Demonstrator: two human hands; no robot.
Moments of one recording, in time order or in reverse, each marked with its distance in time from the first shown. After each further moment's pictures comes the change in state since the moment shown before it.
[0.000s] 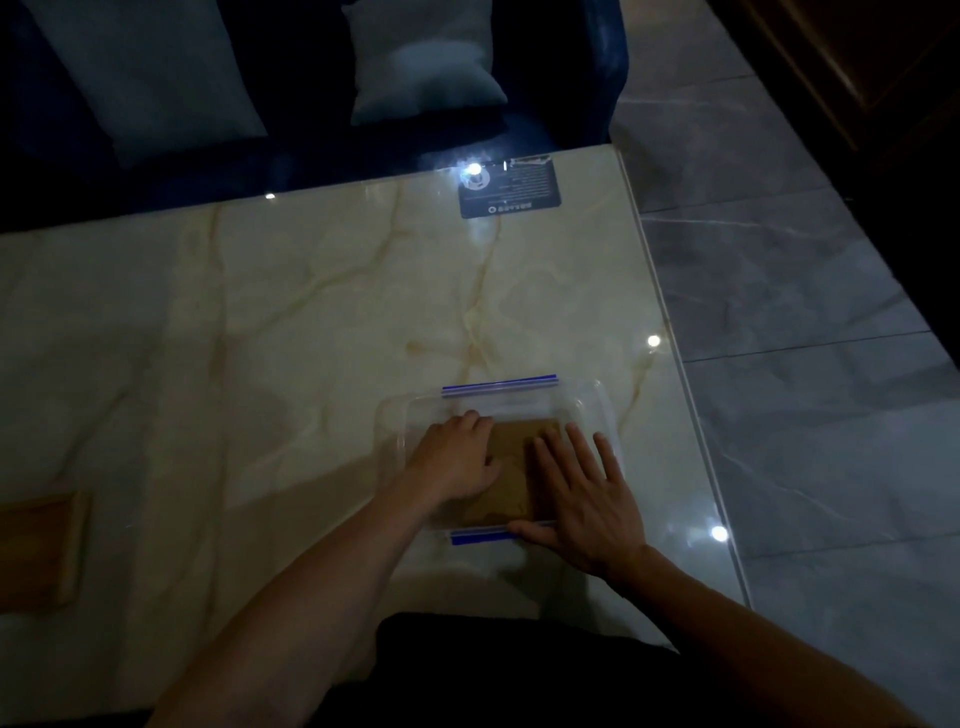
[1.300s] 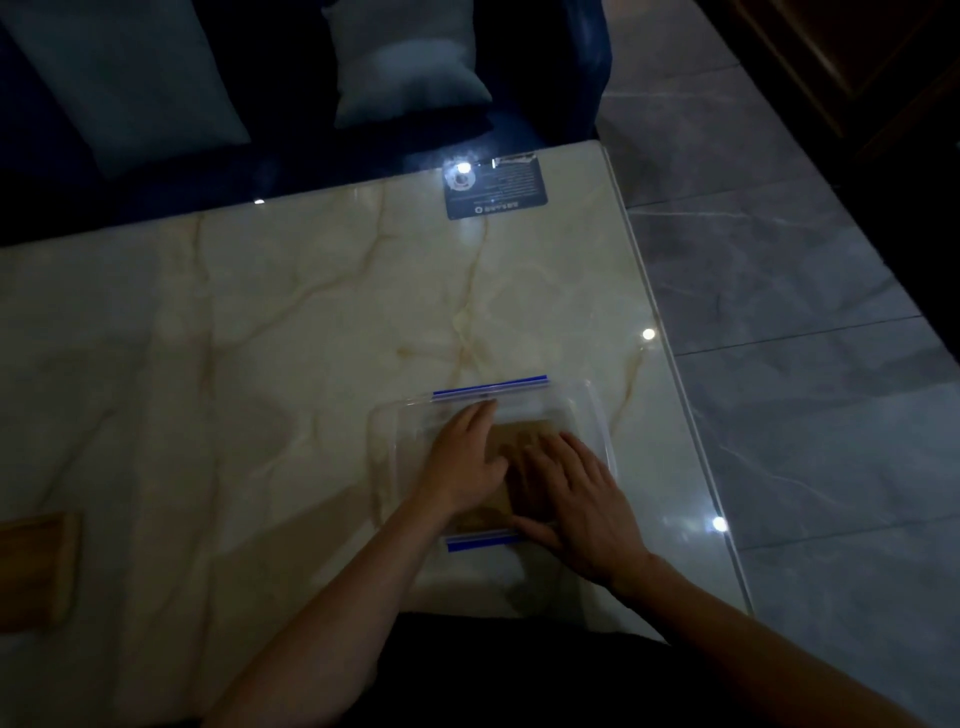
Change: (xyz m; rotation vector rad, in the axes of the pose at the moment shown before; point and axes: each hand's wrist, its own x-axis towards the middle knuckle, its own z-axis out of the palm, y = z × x) left_hand -0.009 0.020 0.005 -0.490 0.191 -0.037; right_hand -0.008 -0.002 -0.008 0.191 0.163 -0.021
